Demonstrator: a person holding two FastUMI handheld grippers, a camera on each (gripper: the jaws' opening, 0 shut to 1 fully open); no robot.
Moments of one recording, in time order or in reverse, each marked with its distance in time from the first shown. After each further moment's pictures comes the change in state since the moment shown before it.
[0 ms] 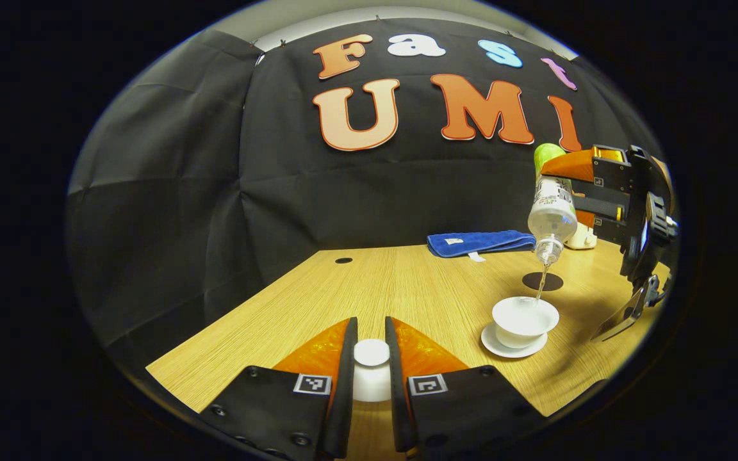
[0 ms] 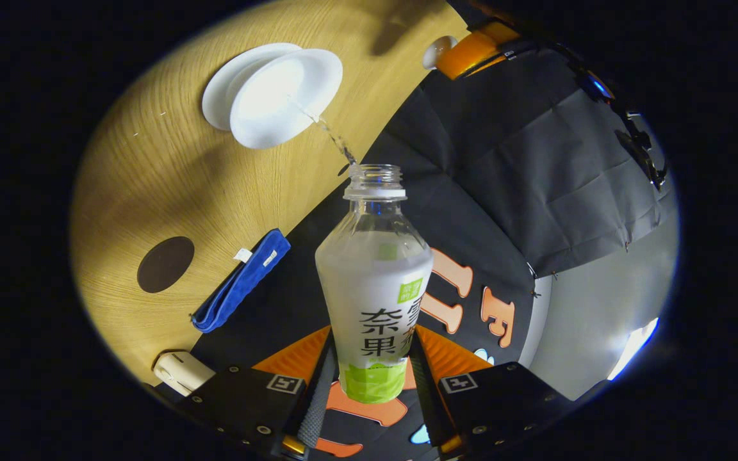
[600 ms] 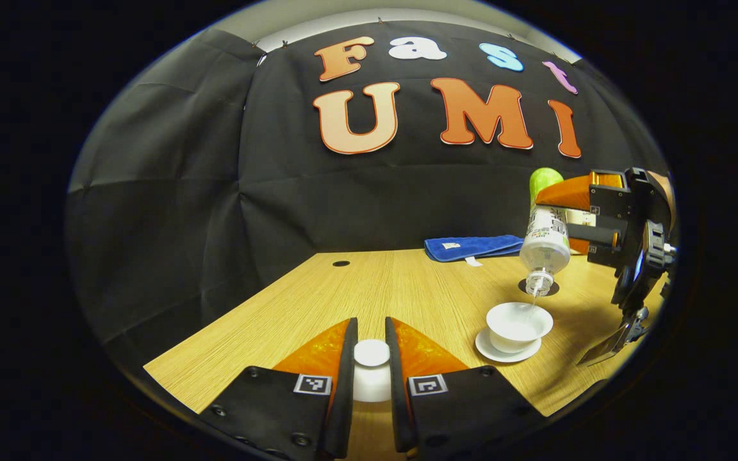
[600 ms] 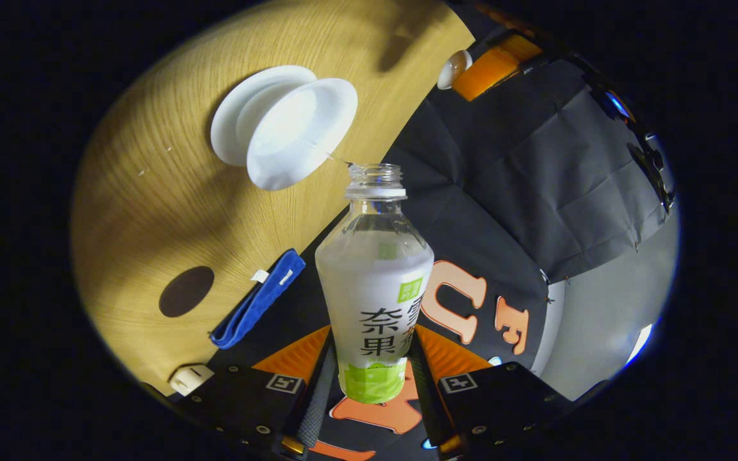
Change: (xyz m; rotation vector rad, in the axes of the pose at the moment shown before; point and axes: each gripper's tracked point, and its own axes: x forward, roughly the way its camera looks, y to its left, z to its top) left arm 0.000 -0.006 0.007 -0.021 -0.019 -0.013; right arm -0.007 0.024 0.029 0.097 -0.045 0.082
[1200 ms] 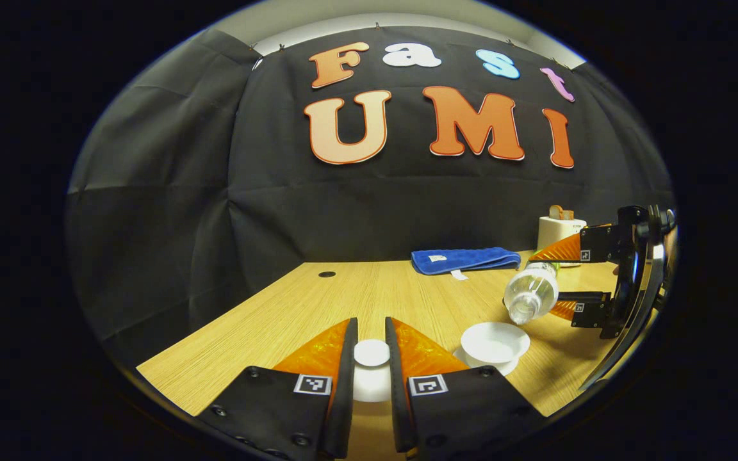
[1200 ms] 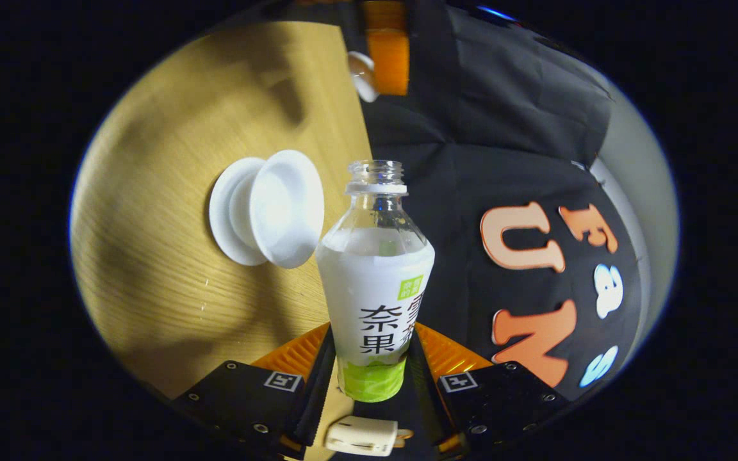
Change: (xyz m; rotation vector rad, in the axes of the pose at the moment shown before) left arm 0.006 -0.031 0.024 -0.014 -0.037 -0.042; right arm -0.005 0.057 0.010 0.750 -0.011 0.215
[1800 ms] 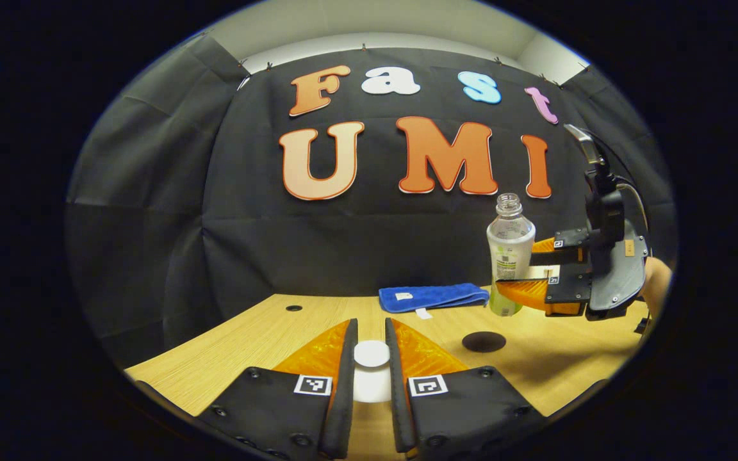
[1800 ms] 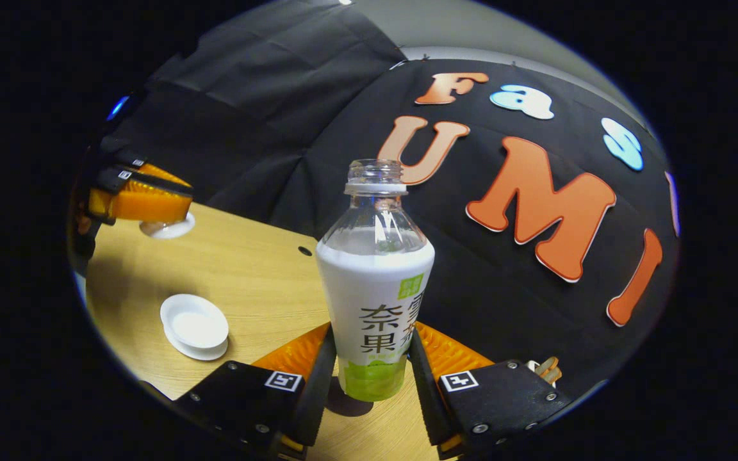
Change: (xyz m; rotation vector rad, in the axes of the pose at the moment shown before) left arm -0.003 -0.071 0.068 -0.031 -0.164 -0.092; right arm 0.008 -0.062 -0.031 0.898 -0.057 -0.092
